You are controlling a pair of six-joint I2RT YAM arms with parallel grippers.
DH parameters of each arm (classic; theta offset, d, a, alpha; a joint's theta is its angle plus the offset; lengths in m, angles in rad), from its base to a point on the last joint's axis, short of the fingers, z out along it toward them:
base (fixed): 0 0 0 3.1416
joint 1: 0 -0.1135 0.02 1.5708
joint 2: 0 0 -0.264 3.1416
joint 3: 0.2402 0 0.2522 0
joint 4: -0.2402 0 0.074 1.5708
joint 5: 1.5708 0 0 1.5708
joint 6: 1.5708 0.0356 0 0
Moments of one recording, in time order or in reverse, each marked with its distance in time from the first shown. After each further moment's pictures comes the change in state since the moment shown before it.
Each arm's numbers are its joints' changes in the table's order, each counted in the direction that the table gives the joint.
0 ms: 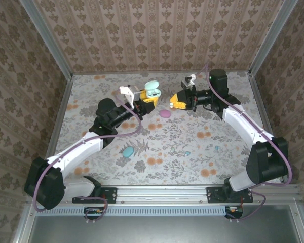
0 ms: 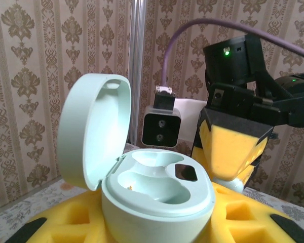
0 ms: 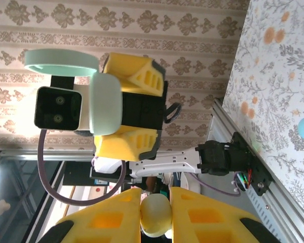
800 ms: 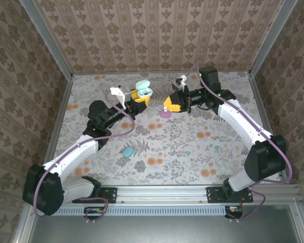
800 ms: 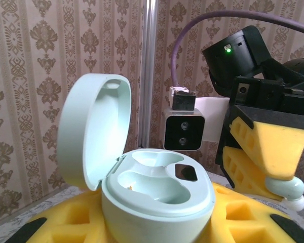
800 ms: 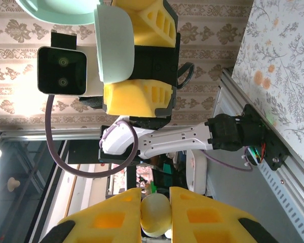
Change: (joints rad) left arm -0.093 -0.061 -0.051 0.032 0.063 -0.001; right arm -0.075 0.040 0.157 -0.316 -0.024 -0.152
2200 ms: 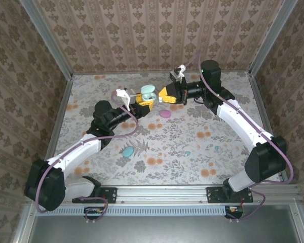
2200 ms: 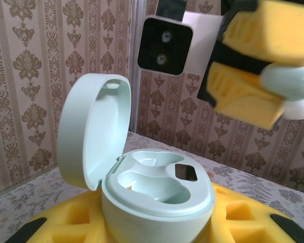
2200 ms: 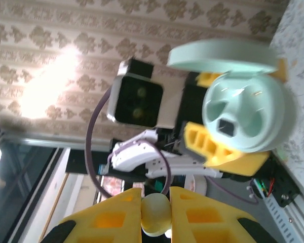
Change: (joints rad) left arm 0.023 0.049 -0.014 -0.010 0.024 0.001; right arm -0.043 -0.009 0.048 0.300 0.069 0.211
